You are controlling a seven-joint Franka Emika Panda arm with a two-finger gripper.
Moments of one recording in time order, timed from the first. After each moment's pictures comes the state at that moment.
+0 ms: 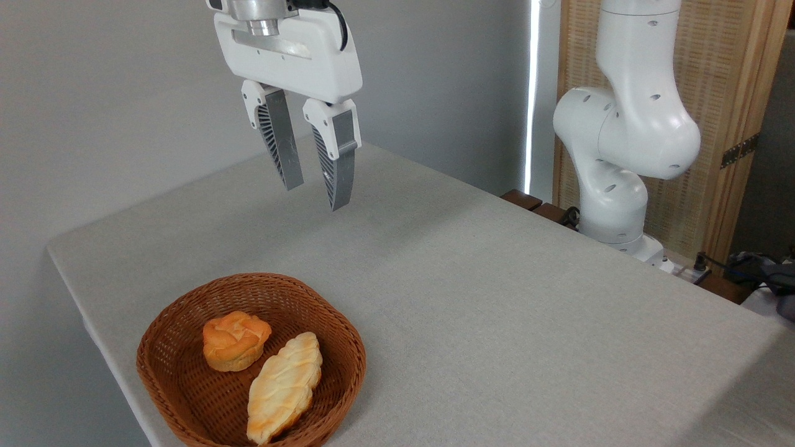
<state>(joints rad) -0.11 -0.05 -0.01 -1.61 0.00 1.58 0.57</state>
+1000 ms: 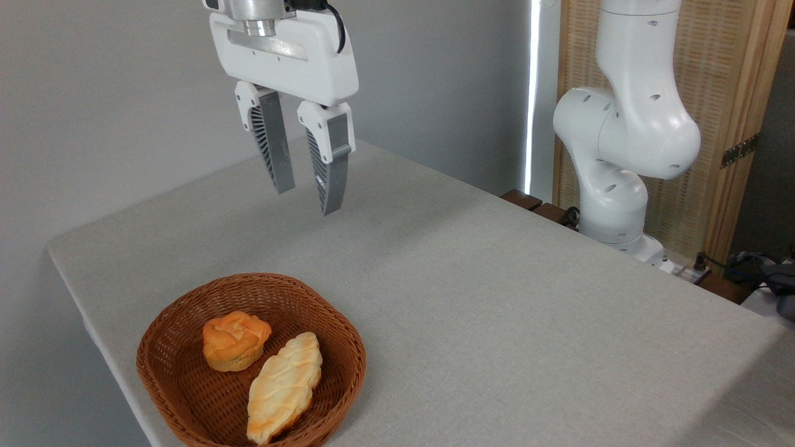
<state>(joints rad) -0.11 -0.05 -0.01 -1.61 0.00 1.64 0.57</state>
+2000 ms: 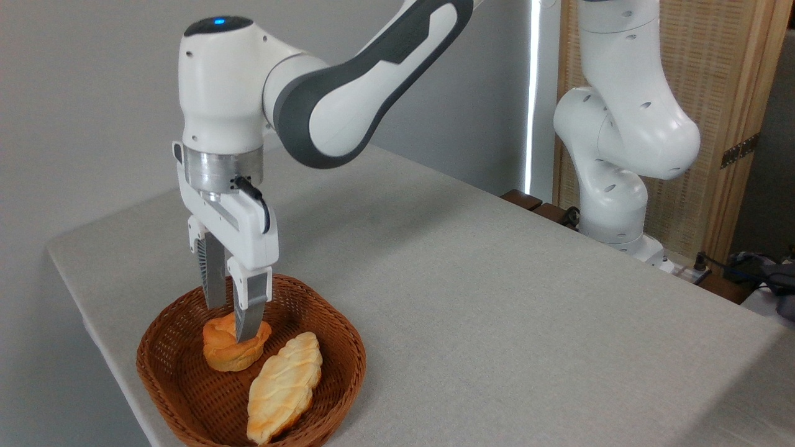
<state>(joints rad) -0.12 0.19 -0.10 -1.83 0.00 2.27 0.57</state>
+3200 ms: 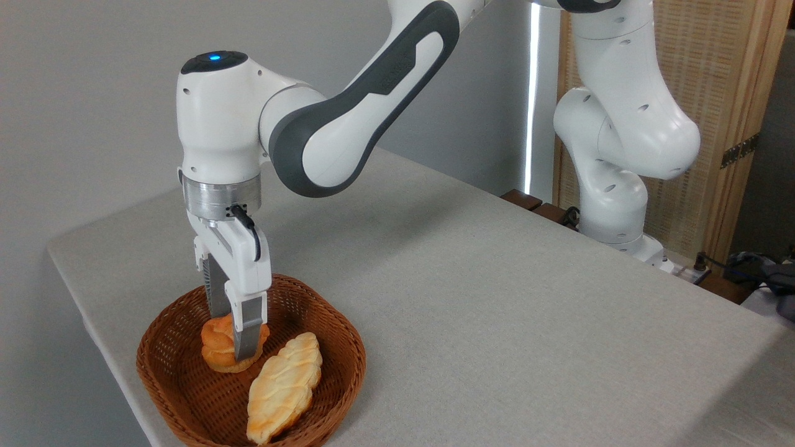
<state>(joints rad) -0.12 0.25 -0.11 -1.83 0.00 2.31 0.65</state>
